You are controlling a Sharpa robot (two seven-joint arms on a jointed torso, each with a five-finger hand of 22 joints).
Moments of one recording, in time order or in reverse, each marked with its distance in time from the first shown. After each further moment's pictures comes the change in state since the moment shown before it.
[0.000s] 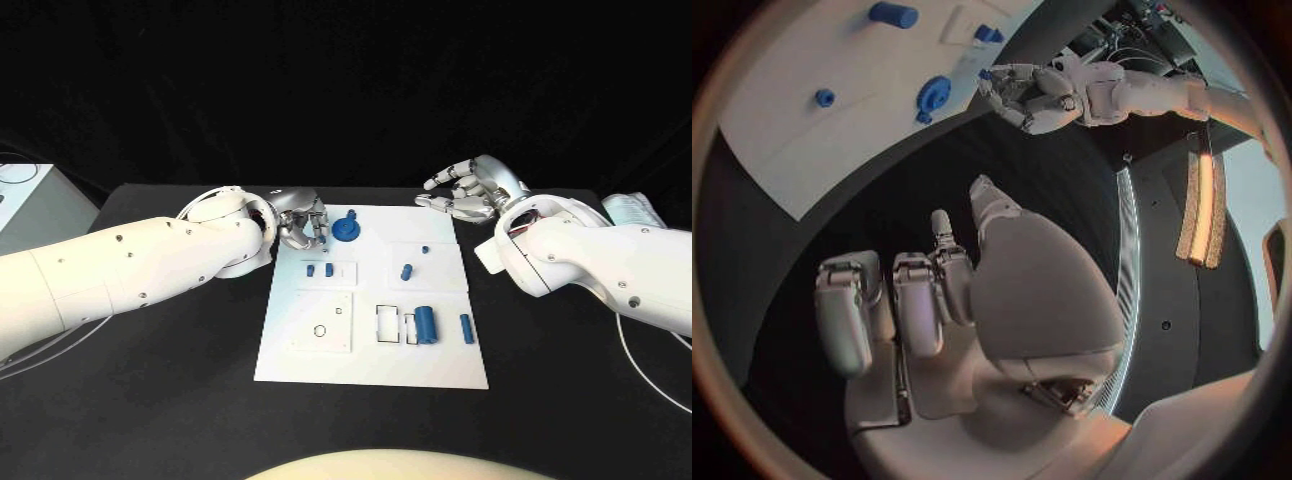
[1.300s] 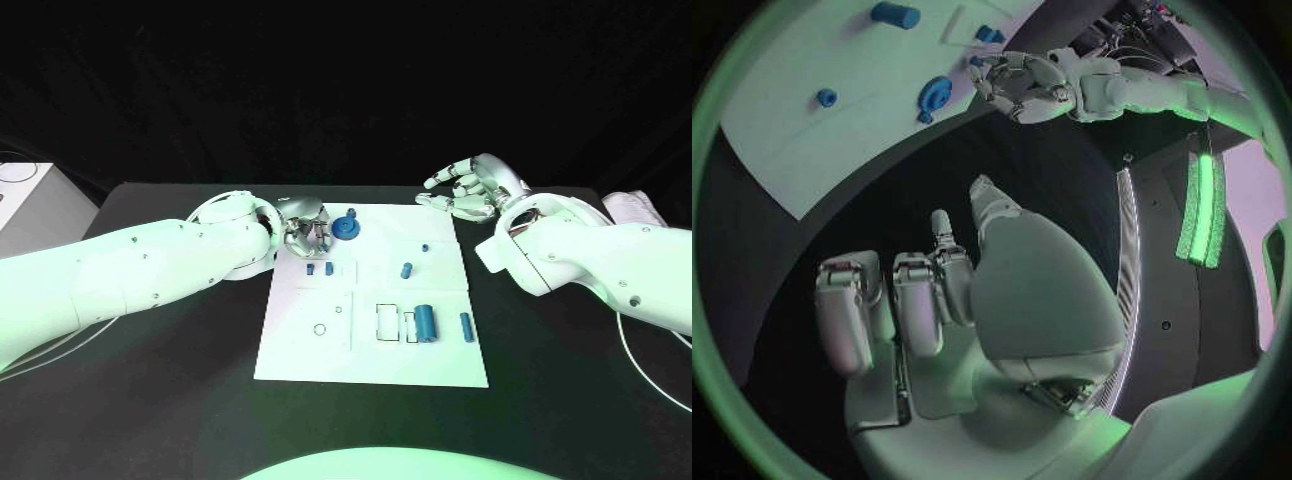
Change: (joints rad) left arm -0.008 0.035 -0.021 -0.039 -0.008 0.048 0.001; left_hand 0.000 0.000 0.004 -0.004 0.000 0.003 -0.004 -0.002 0.000 0.007 0.000 -0.010 -0.001 0.000 0.000 0.000 0.000 0.000 0.000 0.000 0.000 0.001; right arm 0.000 0.001 0.000 0.000 -0.002 0.000 0.000; right_hand 0.000 0.000 0.000 0.000 0.000 0.000 0.000 0.000 0.000 0.000 0.000 0.000 0.000 0.000 0.000 0.000 0.001 0.000 0.000 0.000 0.000 0.001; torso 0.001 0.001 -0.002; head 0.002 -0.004
